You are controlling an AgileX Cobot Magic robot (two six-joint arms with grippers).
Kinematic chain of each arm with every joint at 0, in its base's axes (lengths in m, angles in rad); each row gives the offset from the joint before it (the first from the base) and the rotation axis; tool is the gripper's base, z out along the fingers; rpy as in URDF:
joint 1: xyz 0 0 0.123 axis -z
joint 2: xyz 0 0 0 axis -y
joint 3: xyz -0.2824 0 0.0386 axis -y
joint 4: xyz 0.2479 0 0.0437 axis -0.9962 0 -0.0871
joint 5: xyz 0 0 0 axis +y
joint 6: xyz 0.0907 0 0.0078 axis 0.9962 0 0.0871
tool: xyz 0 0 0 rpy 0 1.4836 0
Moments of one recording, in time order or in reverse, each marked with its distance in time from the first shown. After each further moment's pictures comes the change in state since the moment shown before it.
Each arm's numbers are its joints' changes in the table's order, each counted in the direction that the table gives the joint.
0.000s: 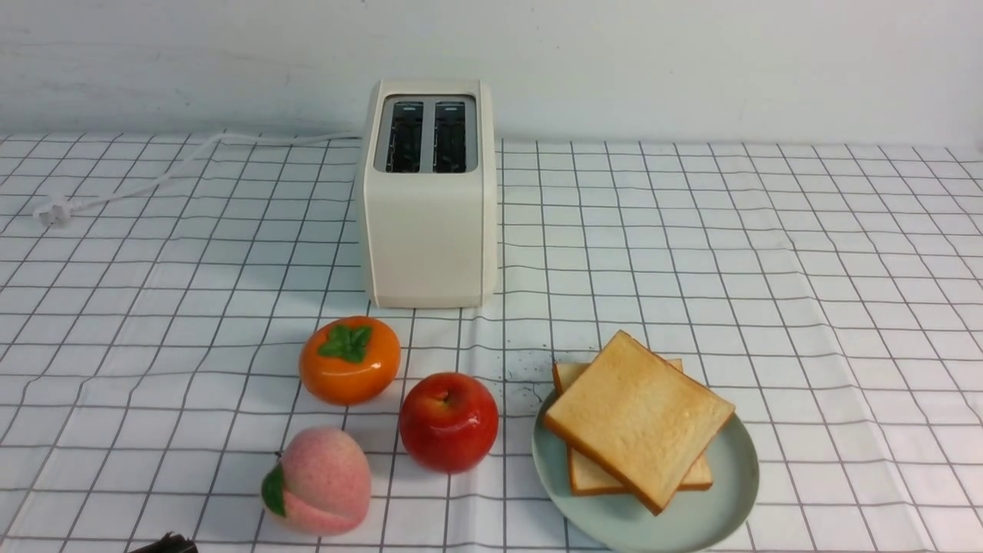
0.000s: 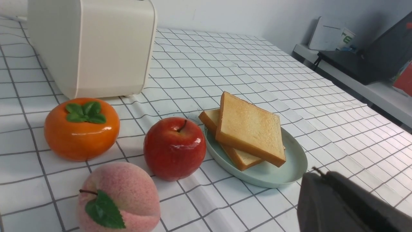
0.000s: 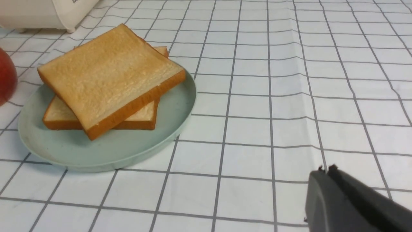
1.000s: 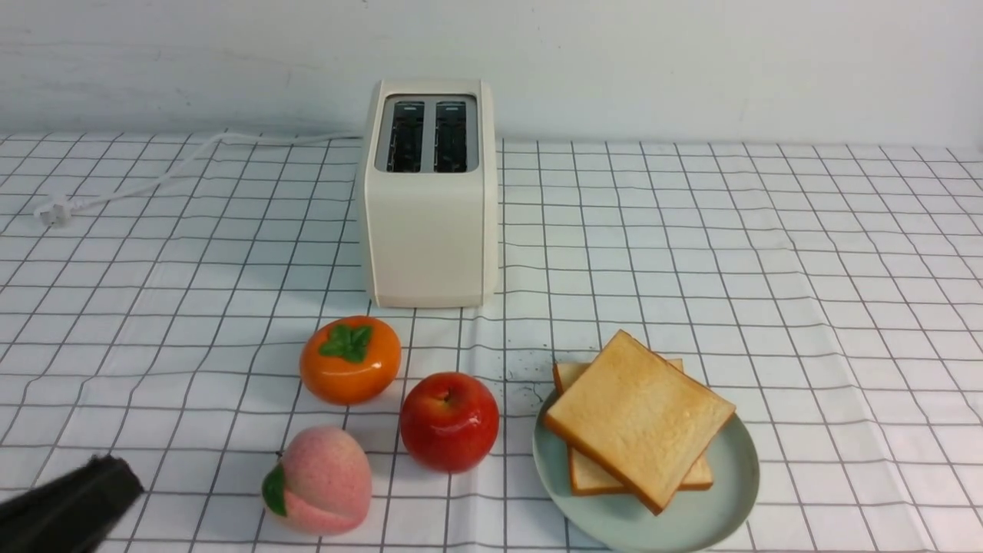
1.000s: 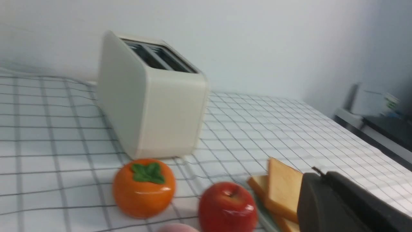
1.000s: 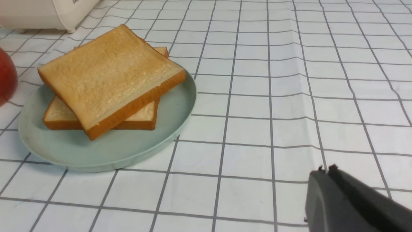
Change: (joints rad) right arm 0.000 0.000 0.000 -0.001 0.000 -0.001; left arm -0.114 0.024 -0.008 -0.012 -0.153 0.000
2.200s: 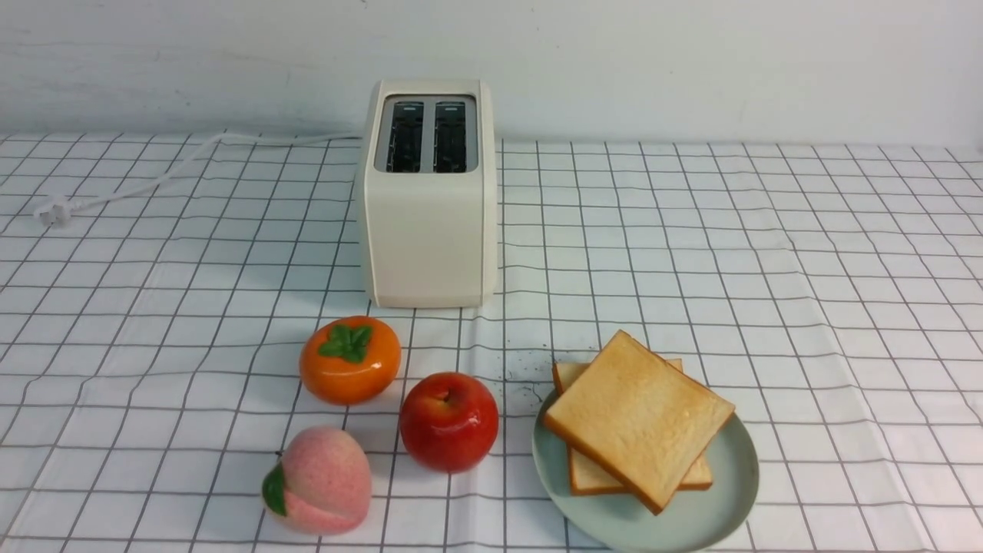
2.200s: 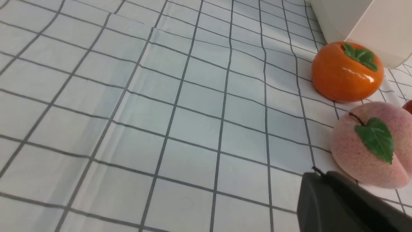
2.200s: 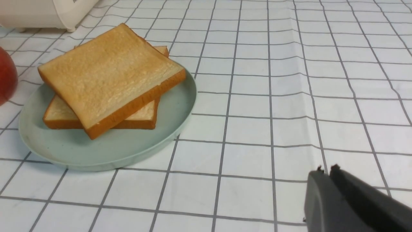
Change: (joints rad) right arm 0.000 0.000 0.001 0.000 0.003 0.000; left arm -0.444 0.199 -0.201 -0.448 0.347 -0.495
